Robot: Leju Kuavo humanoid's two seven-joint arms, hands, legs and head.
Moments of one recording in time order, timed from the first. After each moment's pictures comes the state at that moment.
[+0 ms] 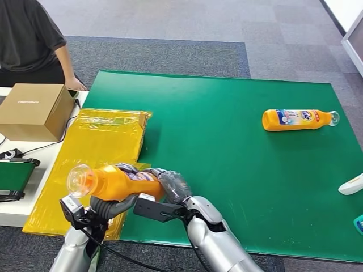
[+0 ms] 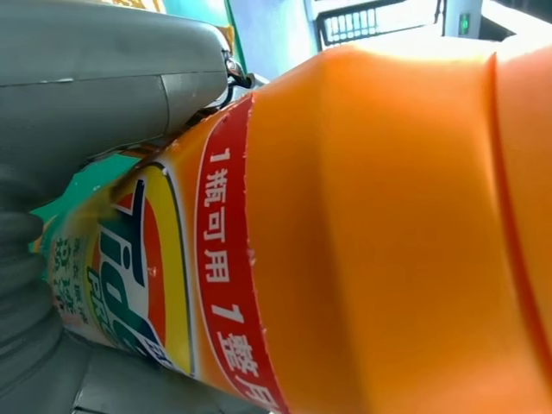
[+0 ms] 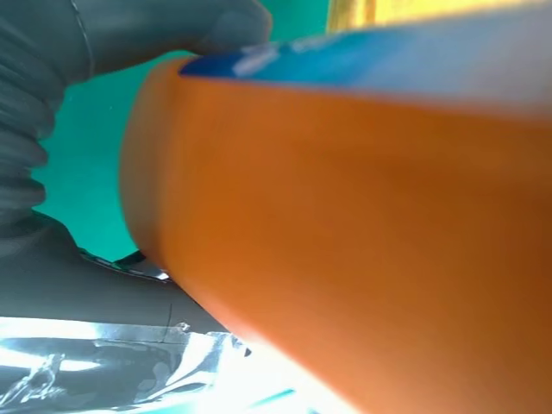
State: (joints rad) left arm 0.01 -0.13 -0.16 -1.41 -0.14 -0.39 -0.71; right arm -0.38 0.30 0.56 -0.84 0.95 -0.23 -0.22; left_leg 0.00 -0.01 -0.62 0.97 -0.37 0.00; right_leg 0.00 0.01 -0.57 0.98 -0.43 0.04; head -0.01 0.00
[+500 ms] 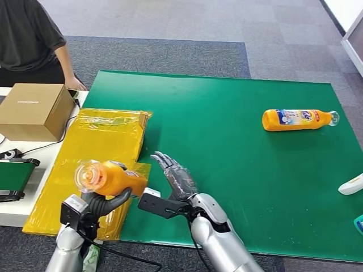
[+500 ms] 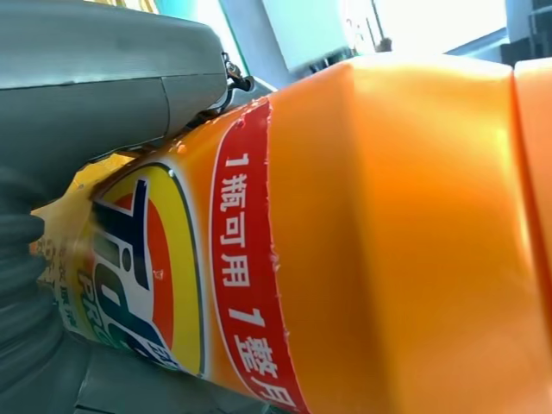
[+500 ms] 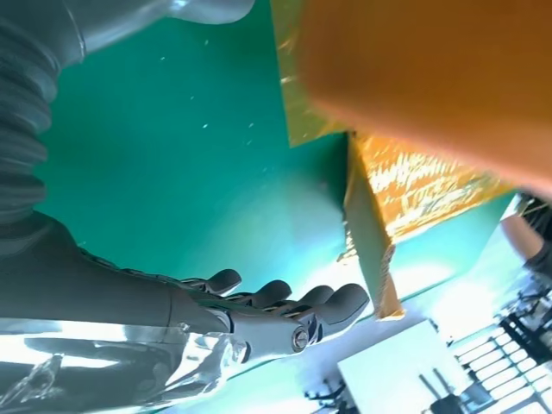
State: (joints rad) left arm 0.05 -0.17 -0.08 -1.50 -0.33 -0.22 -0.69; right arm -0.34 0.28 0.50 -0.94 0.98 -0.25 -0.20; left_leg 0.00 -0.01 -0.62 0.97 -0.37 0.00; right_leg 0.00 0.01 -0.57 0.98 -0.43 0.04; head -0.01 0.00
